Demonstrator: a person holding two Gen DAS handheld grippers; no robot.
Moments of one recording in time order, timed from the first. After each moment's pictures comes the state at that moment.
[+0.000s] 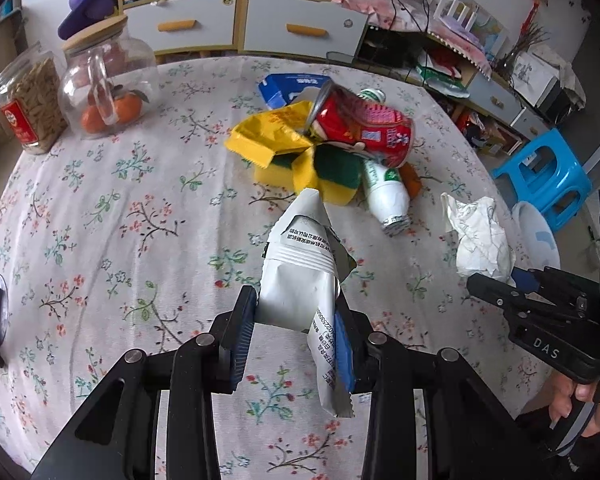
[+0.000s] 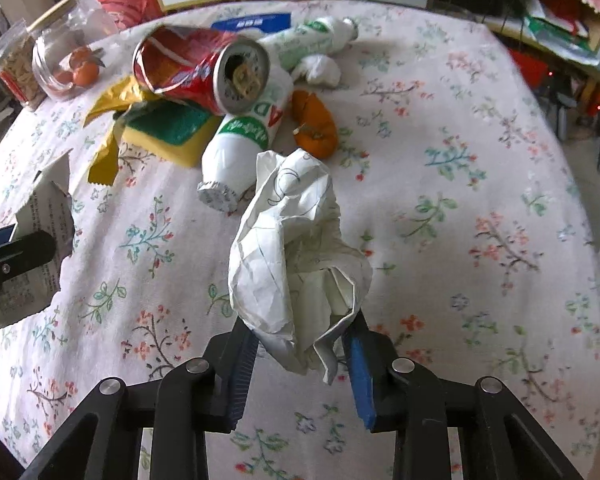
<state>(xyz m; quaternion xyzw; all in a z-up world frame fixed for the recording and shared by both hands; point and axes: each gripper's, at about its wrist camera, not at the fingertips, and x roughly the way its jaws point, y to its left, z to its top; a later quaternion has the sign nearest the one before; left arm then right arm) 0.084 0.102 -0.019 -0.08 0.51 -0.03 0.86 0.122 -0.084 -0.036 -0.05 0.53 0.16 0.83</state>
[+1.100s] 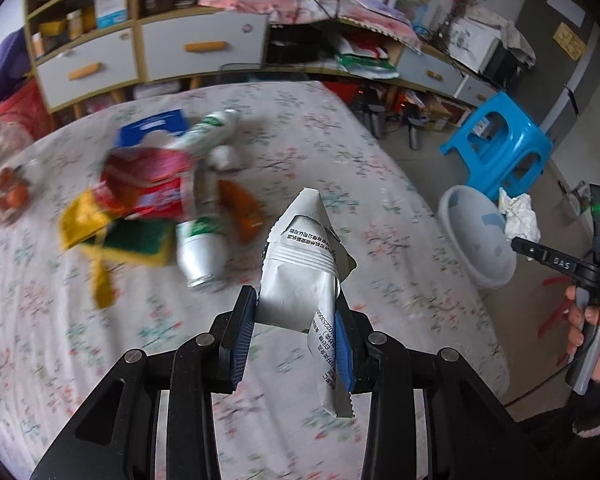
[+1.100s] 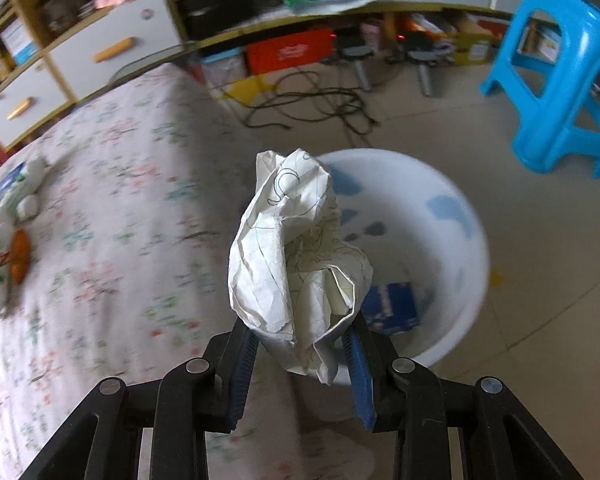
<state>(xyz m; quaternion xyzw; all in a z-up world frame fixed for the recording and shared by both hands) 0.124 -0.042 0.012 -0.03 0.50 -0.13 0.86 0.123 -0.367 -0.005 0.09 0.51 -0.05 0.86</state>
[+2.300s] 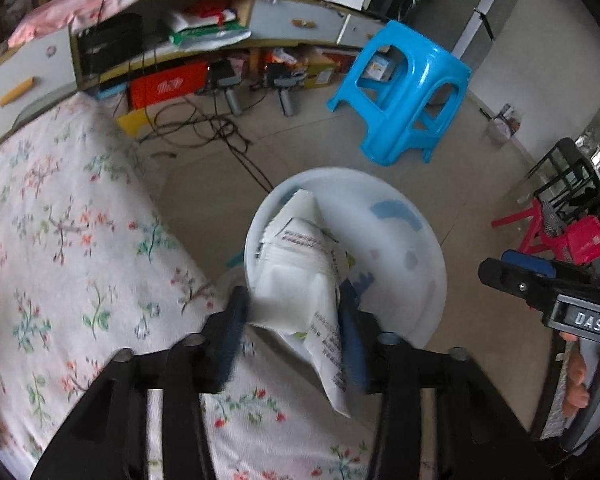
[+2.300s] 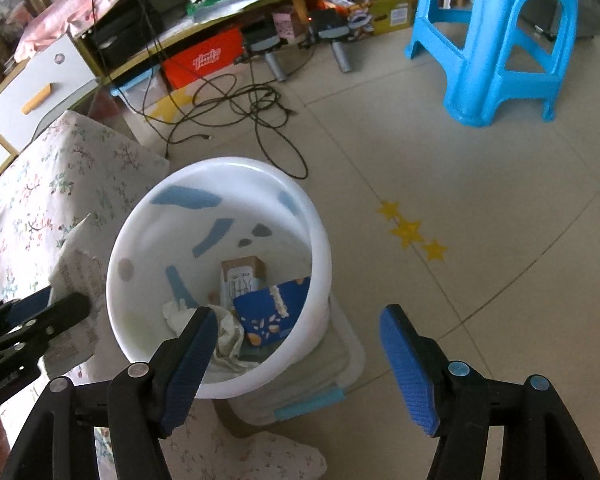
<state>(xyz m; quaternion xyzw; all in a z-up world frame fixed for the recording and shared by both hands) 0.197 -0.282 -0.038 0.04 0.50 -0.31 0.81 0.105 -0.470 -0.008 0.15 0.51 -0.11 0.84</state>
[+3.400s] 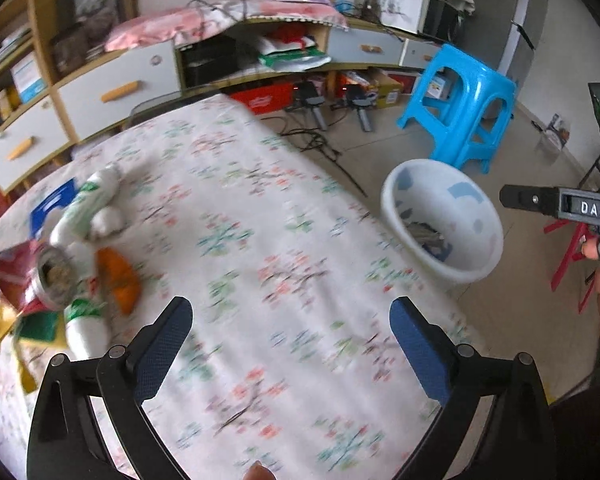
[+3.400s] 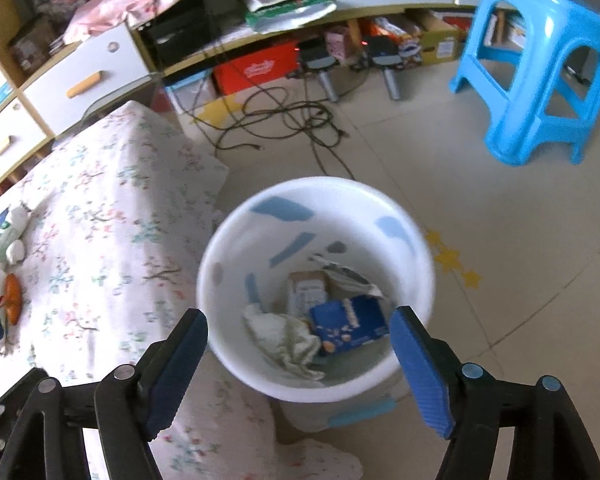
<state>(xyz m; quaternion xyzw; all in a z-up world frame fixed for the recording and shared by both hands) 0.142 -0.140 -0.004 0.07 0.46 -0.19 0.86 0.126 -0.390 0.016 0.11 0.50 -0.07 0.86</state>
